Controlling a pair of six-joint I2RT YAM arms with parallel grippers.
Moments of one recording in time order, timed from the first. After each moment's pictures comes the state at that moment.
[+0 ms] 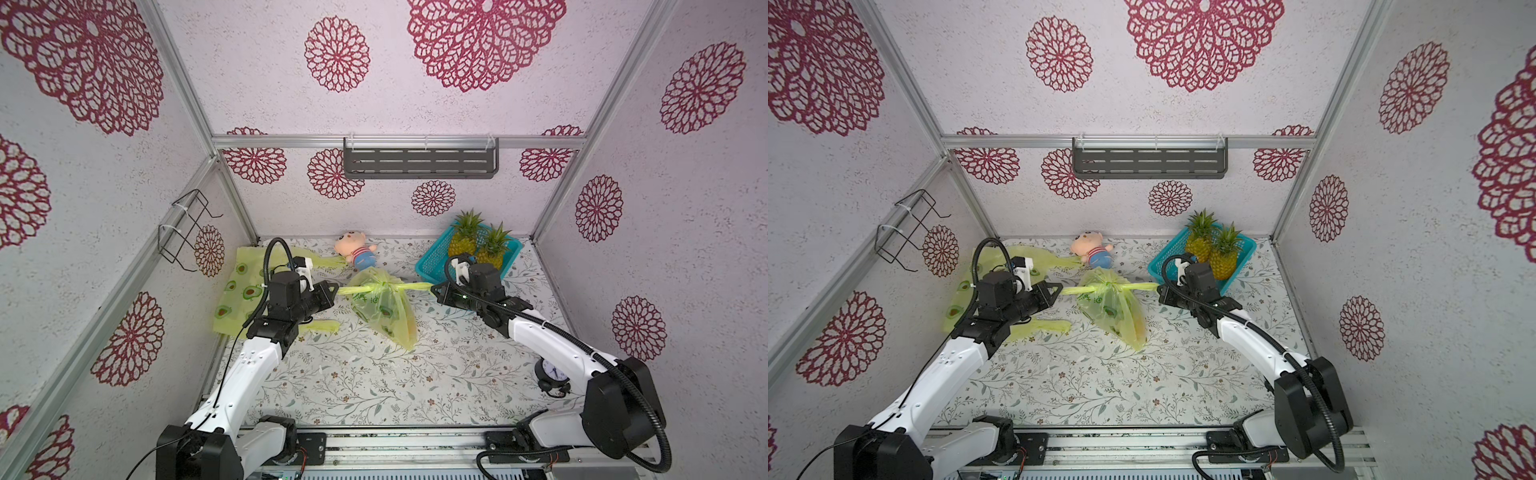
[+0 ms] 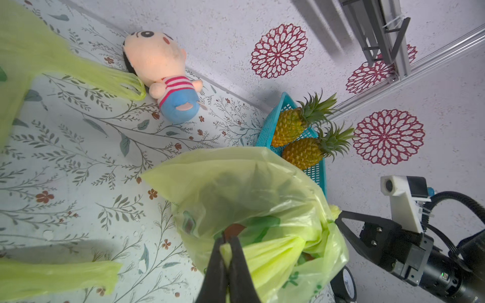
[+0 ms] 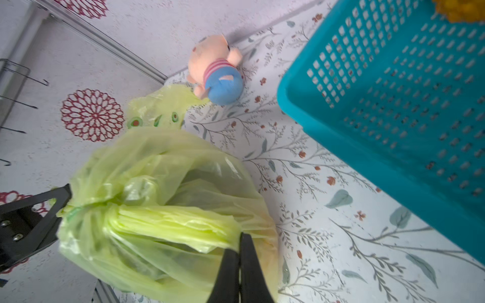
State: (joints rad) left arm -0.14 1.13 0.77 -0.12 0.32 -0.60; right arm 0.45 1.38 0.92 -0.13 -0.24 0.65
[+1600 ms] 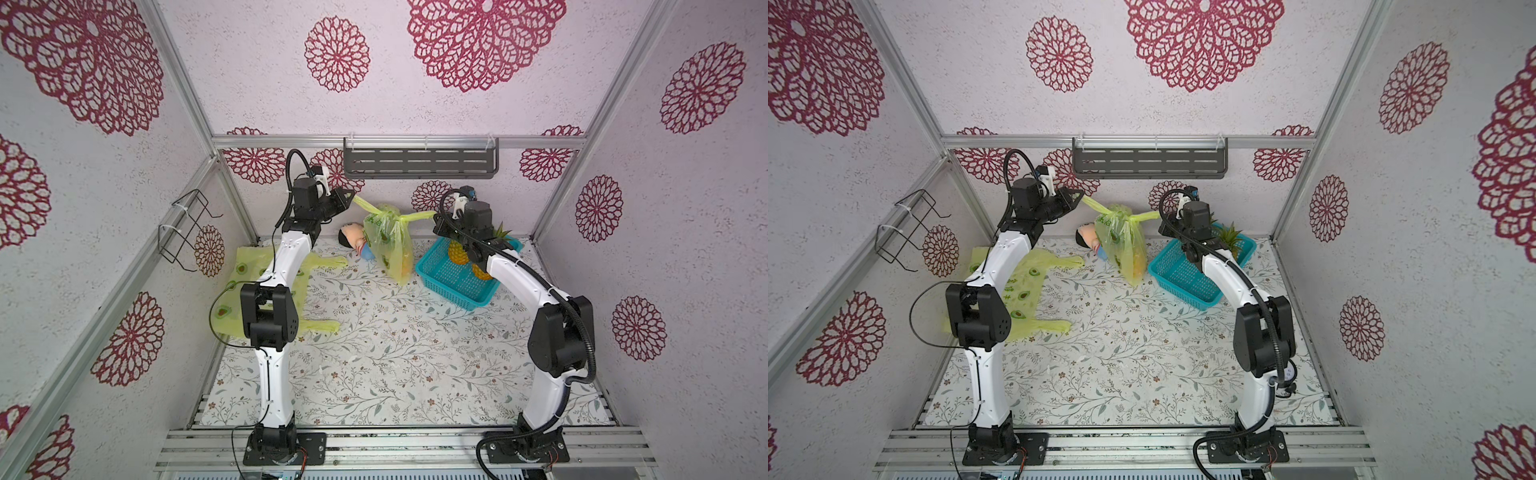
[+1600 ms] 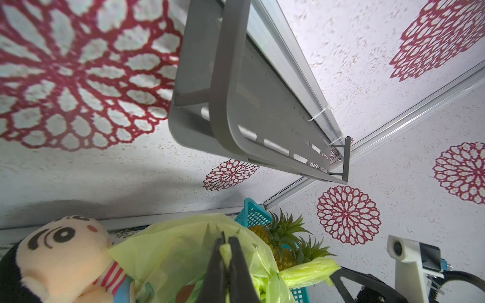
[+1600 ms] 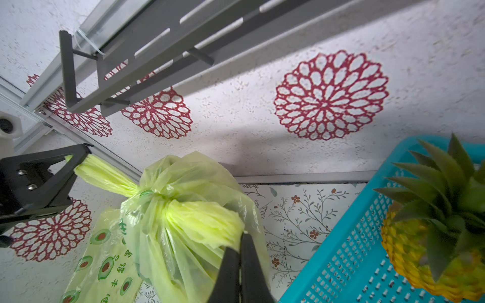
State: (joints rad) left arm -0.10 2.24 2.15 -0.04 0.51 -0.65; right arm 0.33 1.89 1.68 -0.03 -0.12 0.48
